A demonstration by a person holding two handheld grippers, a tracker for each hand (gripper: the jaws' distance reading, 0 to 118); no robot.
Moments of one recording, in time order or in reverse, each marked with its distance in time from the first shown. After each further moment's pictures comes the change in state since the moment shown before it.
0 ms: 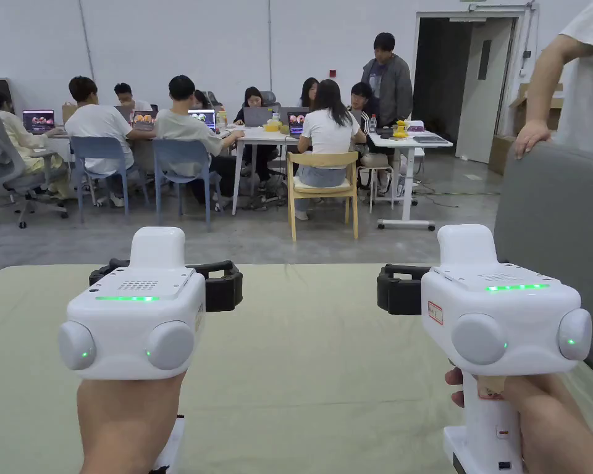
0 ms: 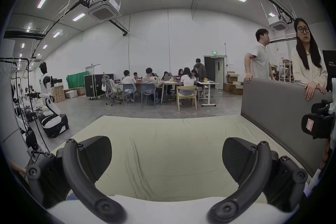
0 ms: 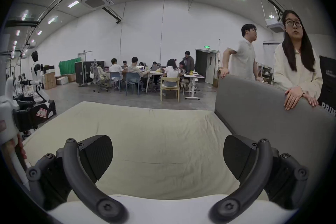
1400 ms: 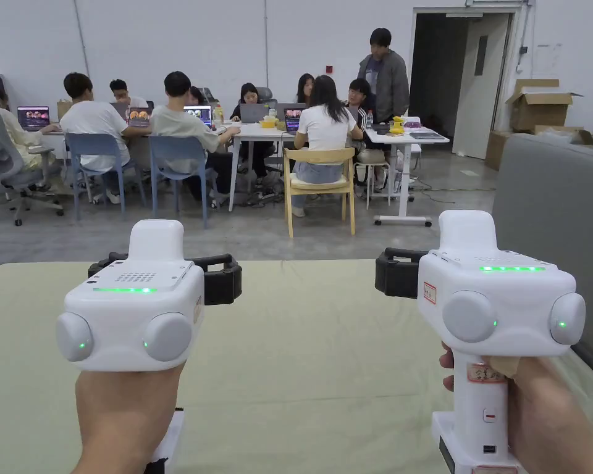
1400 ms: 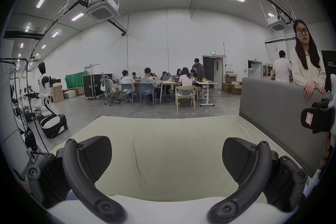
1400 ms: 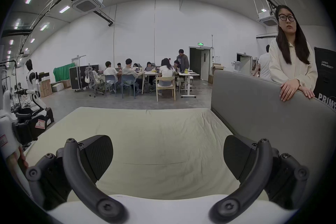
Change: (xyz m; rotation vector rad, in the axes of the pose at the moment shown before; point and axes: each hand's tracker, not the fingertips) left arm 0.007 0.004 0.000 -0.001 -0.013 -0.002; right arm 0.001 0.009 0.000 -0.004 -0.055 -0.050
